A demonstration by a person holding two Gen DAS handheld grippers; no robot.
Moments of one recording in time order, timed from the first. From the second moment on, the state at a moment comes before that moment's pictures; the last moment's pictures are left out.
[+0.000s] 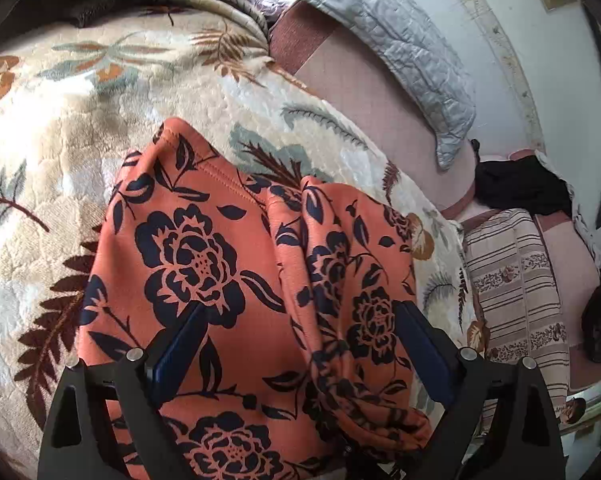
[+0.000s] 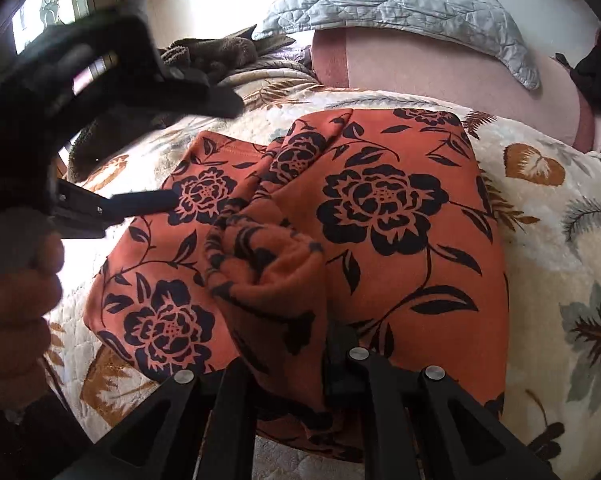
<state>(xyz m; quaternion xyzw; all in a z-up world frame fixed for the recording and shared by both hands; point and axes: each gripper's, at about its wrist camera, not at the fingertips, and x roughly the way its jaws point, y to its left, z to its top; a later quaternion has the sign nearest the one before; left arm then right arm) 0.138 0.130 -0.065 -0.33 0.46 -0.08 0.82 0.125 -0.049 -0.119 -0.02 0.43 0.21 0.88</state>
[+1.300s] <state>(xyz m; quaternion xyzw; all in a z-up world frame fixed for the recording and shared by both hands) 0.162 0.189 -0.068 -0.14 0.44 -0.10 0.88 0.071 0.053 -0.100 -0.05 0.38 0.26 0.89</state>
